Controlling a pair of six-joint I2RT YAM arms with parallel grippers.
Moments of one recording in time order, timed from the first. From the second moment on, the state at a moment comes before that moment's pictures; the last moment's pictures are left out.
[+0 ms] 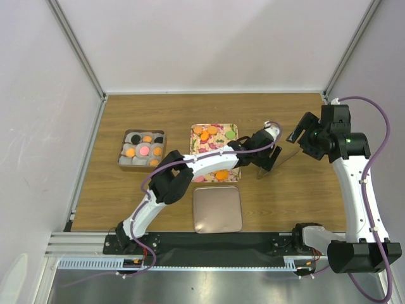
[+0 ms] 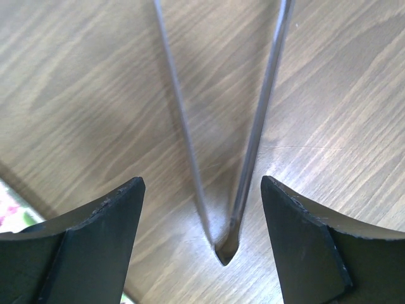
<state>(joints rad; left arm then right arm) -1.02 2.32 1.91 -0.31 -0.10 -0.31 0.02 1.13 1.35 -1.04 -0.03 0.59</state>
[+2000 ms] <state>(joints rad) -0.59 1.17 0.98 -0.66 -0.15 -0.60 0.72 1.53 0.92 -0.65 0.00 0.51</state>
